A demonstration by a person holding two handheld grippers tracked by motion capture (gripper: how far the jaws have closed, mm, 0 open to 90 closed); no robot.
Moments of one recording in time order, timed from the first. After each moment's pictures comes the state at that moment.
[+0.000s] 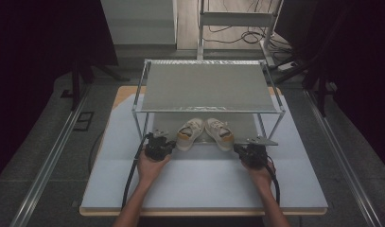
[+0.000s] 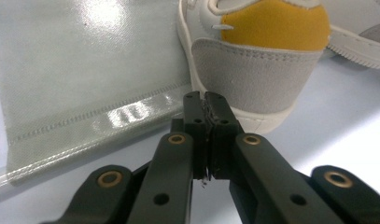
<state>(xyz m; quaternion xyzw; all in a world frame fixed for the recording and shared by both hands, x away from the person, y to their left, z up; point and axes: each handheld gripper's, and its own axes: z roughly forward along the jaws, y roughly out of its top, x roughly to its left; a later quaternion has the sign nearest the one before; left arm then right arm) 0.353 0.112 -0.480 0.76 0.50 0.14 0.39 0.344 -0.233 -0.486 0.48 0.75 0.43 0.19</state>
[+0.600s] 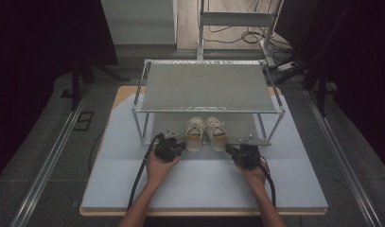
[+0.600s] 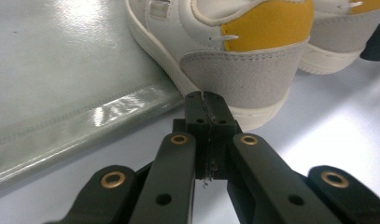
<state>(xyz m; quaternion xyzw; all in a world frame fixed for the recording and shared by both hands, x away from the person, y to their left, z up) 0.353 0.082 -0.479 0.78 0.48 0.12 0.39 0.343 -0.211 -0.486 0.45 0.76 0.45 0.16</state>
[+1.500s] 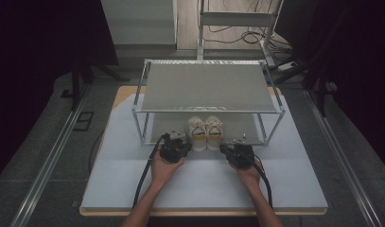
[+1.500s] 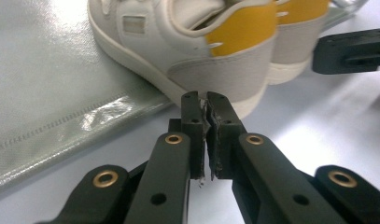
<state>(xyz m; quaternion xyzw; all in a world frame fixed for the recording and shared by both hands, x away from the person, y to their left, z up) 0.344 0.066 -0.468 0.79 0.45 0.12 0.40 0.345 -0.194 -0.487 0.43 0.76 0.45 0.16</state>
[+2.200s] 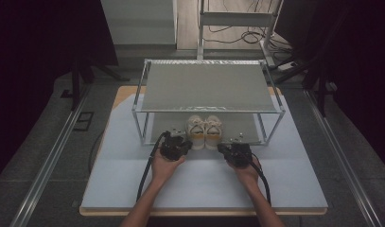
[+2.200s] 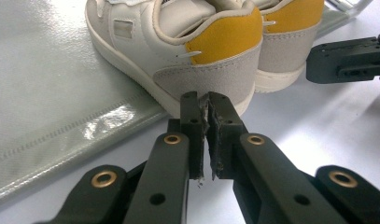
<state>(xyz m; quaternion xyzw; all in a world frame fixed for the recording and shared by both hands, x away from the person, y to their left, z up) 0.355 0.067 -0.468 0.79 0.46 0.12 0.40 0.349 -0.187 -0.485 0.41 0.78 0.45 0.16</state>
